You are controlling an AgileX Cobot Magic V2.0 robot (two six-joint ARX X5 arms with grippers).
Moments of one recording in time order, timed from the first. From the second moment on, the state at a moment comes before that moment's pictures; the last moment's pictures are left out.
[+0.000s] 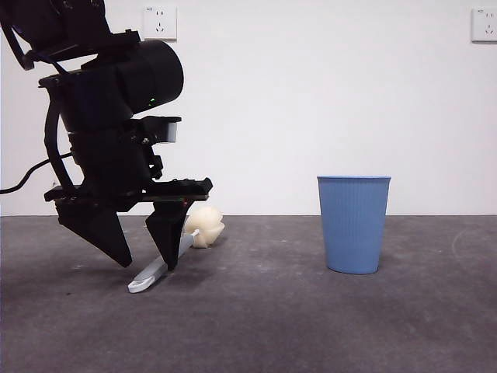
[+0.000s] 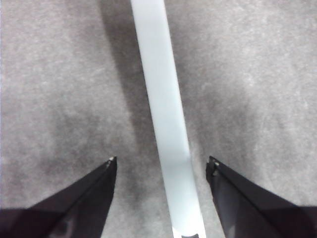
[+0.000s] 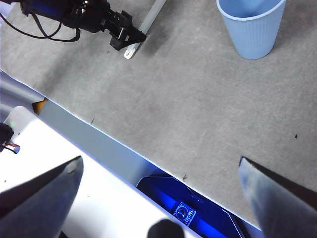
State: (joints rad) left arm -0.56 1.72 1.02 -0.37 -0.13 -0.28; right arm 0.17 0.68 0.94 -1.16 -0.55 -0.10
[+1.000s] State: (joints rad) left arm -0.59 1.64 1.02 -0.46 -0.13 -0.30; right arm 0.17 0.69 0.94 -1.15 -0.55 -0.06
